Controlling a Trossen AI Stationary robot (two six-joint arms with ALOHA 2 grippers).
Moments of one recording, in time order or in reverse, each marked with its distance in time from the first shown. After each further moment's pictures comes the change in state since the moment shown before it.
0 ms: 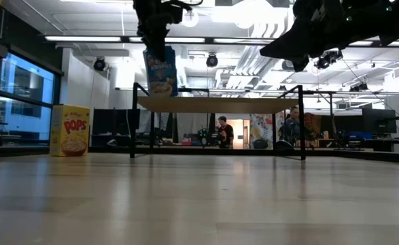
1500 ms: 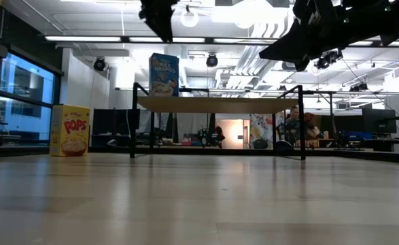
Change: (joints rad) left arm -0.019 -0.005 0.170 0.014 -0.081 0.027; right arm 0.000 0.000 0.000 0.000 0.060 -0.020
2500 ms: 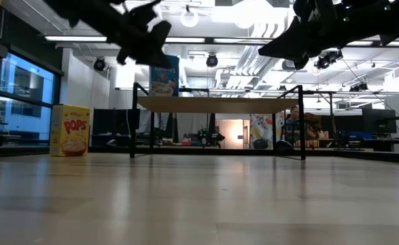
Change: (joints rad) left arm -0.258 -0.406 -1.248 1.437 -0.244 -0.286; right arm 0.000 0.000 0.000 0.024 -0.003 -0.013
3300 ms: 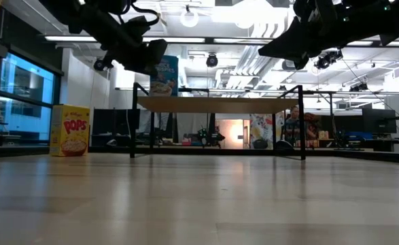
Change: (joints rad) left arm 0.064 -0.001 -0.009 -0.063 -0.191 -0.014; right arm 0.000 0.000 0.000 -0.001 -0.001 0.004
